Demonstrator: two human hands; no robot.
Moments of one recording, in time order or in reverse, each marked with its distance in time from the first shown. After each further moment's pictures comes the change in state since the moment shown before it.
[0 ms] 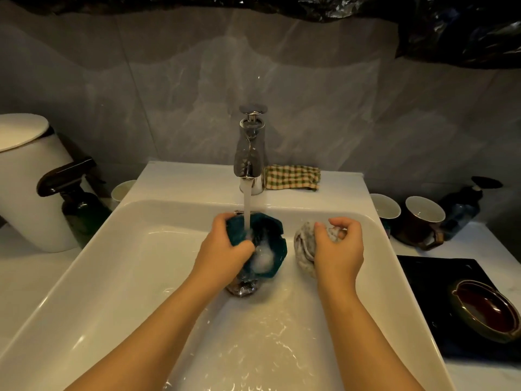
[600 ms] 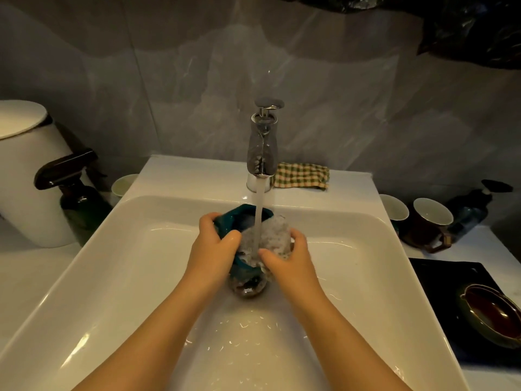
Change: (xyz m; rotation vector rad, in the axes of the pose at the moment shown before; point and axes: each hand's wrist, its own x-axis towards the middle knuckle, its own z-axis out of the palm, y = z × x) left_hand 0.003 -0.010 -0.014 -0.231 0.101 -0.063; right_hand -0.038 0.002 0.038 -0.167 -0.528 0.203
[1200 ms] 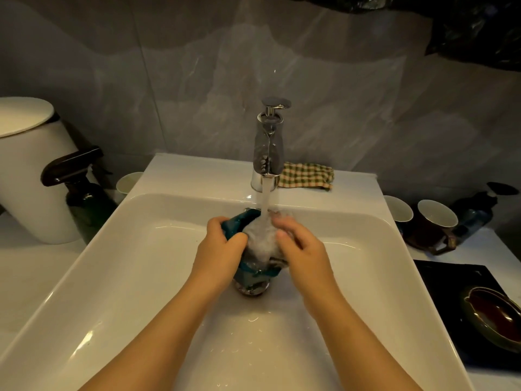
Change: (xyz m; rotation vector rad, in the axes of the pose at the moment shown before) left_hand -0.008 0.006 0.000 0.088 -0.033 -0.068; right_hand -0.002 -0.011 -0.010 0.096 -0.097 -0.200
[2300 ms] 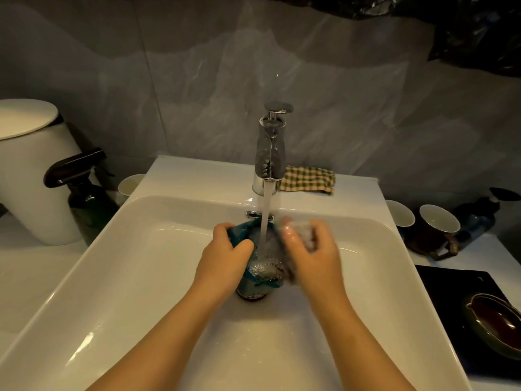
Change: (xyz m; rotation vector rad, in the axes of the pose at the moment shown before) left_hand 0.000 -0.002 0.004 0.095 0.004 0.008; right_hand -0.003 -0.001 -0.006 -0.070 0.191 -0.113
